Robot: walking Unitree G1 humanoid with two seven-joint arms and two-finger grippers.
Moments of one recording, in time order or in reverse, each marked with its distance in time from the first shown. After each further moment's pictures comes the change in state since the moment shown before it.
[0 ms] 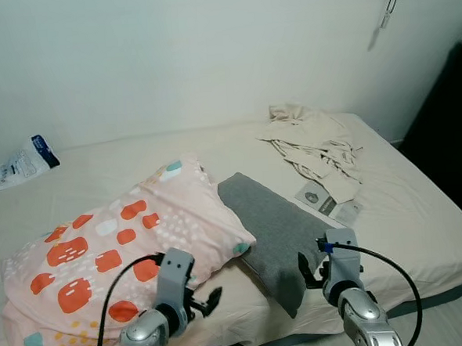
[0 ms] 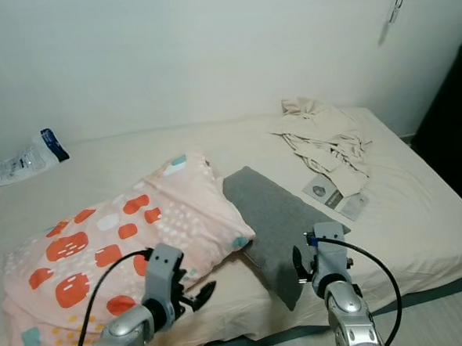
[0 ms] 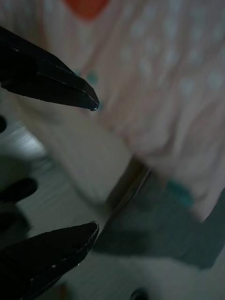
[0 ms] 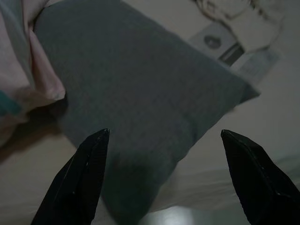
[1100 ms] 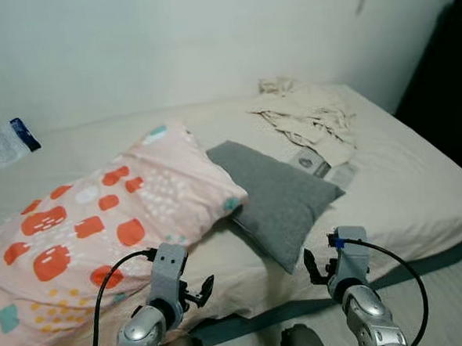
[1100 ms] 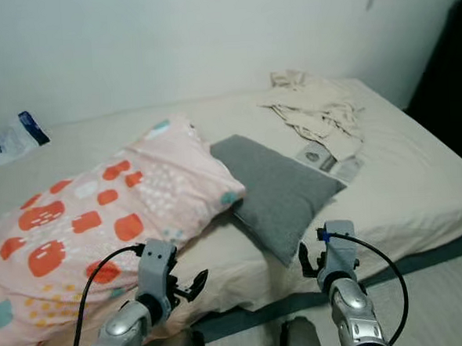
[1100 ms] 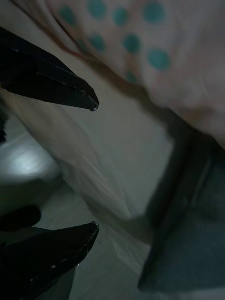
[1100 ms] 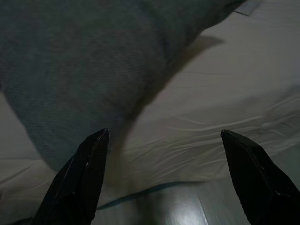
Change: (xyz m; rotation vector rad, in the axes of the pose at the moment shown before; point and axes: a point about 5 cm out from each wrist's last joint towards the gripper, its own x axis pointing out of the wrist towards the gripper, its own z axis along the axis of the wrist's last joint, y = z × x) left arm -0.001 -0.003 0.006 0.053 -0.065 0.006; right arm 0.005 -0.010 0.008 0.042 -0.033 -0.004
